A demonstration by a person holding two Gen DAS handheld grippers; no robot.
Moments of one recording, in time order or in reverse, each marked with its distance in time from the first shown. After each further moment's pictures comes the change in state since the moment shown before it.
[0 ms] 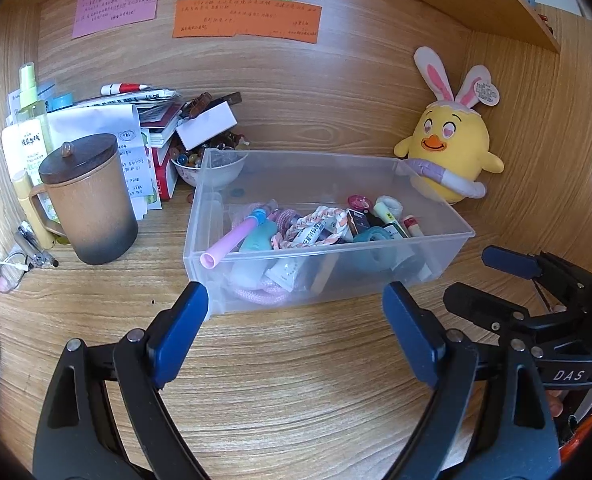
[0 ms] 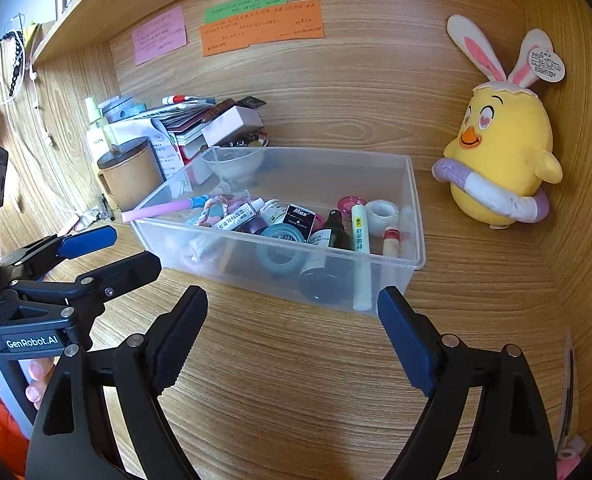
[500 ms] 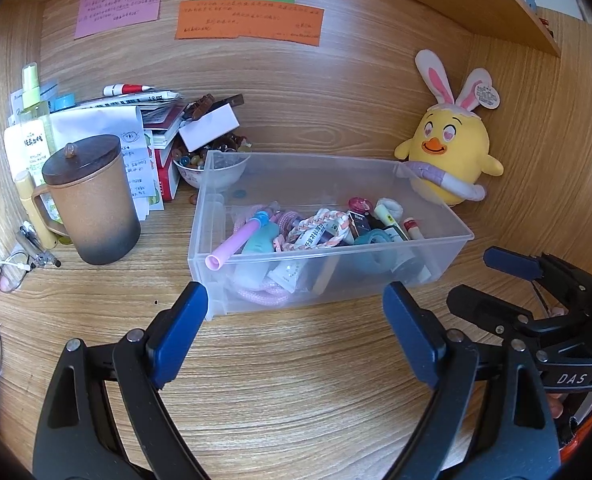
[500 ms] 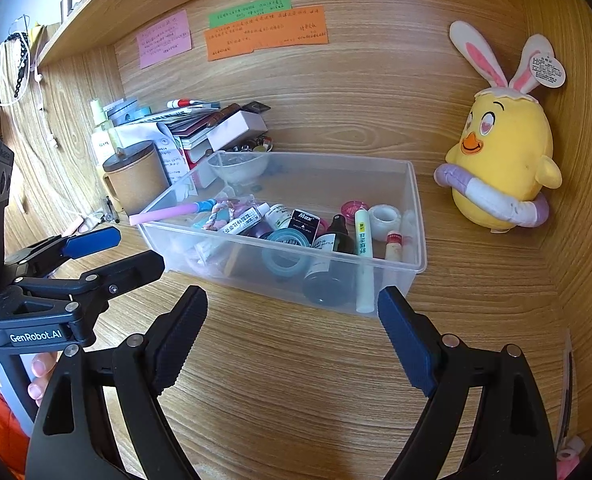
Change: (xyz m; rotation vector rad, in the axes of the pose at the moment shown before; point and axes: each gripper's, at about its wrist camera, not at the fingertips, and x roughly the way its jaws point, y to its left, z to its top) left arm -0.004 0.000 0.001 -0.008 -0.003 0.000; right arm -0.005 0.003 0.001 -0.007 -0.012 0.008
